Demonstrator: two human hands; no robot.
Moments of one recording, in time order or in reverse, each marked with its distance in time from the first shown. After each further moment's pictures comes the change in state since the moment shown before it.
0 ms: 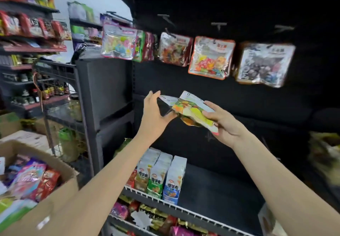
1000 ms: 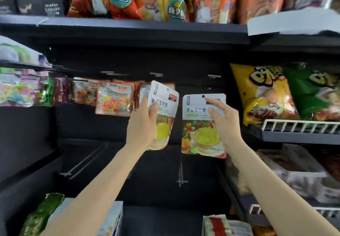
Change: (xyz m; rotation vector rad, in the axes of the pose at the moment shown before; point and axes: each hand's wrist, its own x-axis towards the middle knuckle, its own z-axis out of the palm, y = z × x) left_hand -0.009 0.200 0.155 -0.026 0.052 0.387; right_hand -0.100 -0.164 -0.160 -0.659 0.578 -0.814
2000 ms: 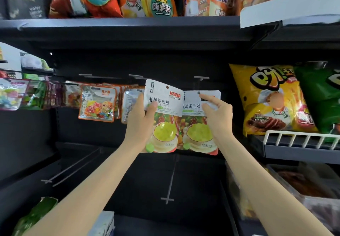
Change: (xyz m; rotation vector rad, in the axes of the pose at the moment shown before) left_hand 0.027 0.018 0.071 -0.151 0.052 -0.070; right_hand 0.079 0.039 -0.011 -0.033 0.029 -0.068
